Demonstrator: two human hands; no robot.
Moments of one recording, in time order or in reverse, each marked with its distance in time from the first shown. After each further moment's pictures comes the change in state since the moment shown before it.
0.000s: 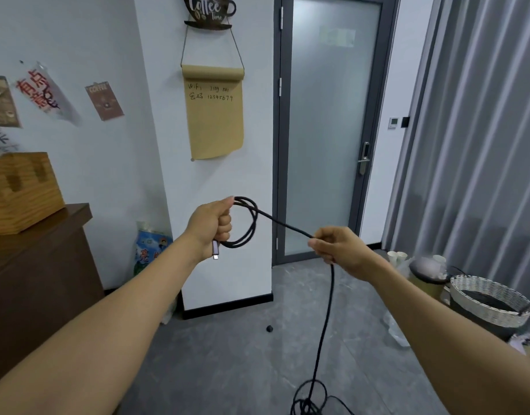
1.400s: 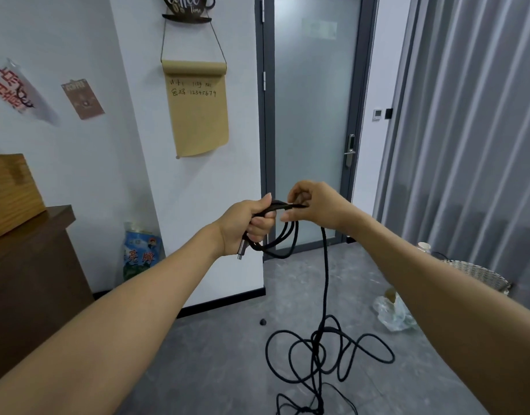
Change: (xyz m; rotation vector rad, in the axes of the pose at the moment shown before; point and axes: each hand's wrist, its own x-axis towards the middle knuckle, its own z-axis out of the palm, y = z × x) left_hand -0.017 -0.003 0.068 0.153 -0.536 -0.224; right_hand -0.005 -0.073 -0.008 -0.387 0.017 -0.147
